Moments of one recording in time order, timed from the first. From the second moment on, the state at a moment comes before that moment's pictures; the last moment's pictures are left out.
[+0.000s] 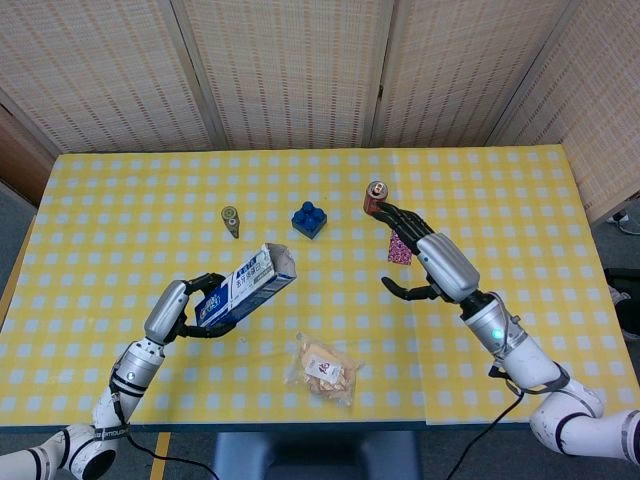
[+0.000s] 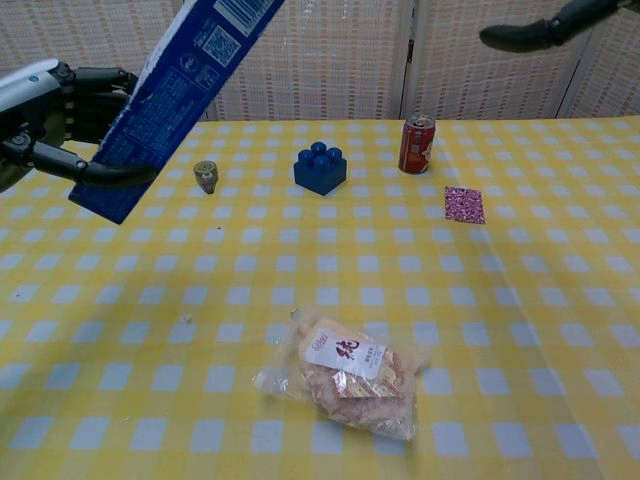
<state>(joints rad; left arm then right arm) -0.53 -1.49 -0.11 -1.45 1.58 1.31 -0.63 0.62 -1.10 0.23 -1.76 -1.47 1.05 0.43</state>
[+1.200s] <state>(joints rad) -0.53 -1.77 0.06 -0.77 1.67 1.26 -0.64 0.51 -1.01 0.09 -1.69 -1.38 0.98 0.23</state>
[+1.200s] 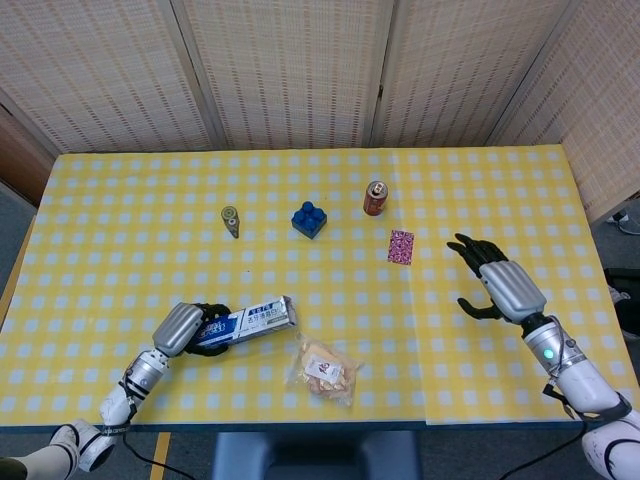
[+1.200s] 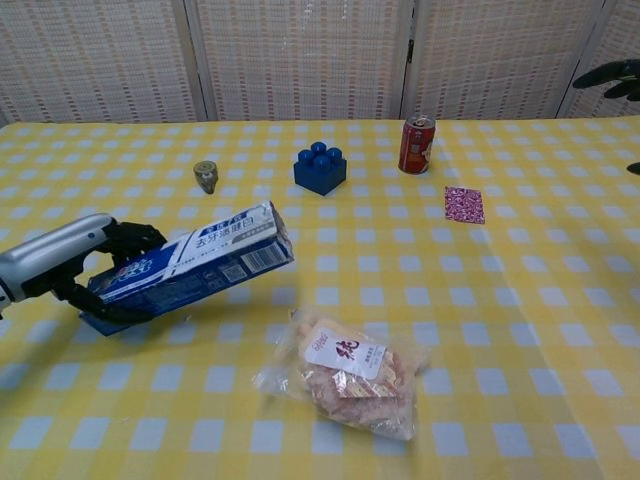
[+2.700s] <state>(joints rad) -0.29 -1.30 -0.02 -1.39 1.47 1.54 0.01 0.28 -1.10 0.02 -1.67 -1.44 1.34 -0.09</state>
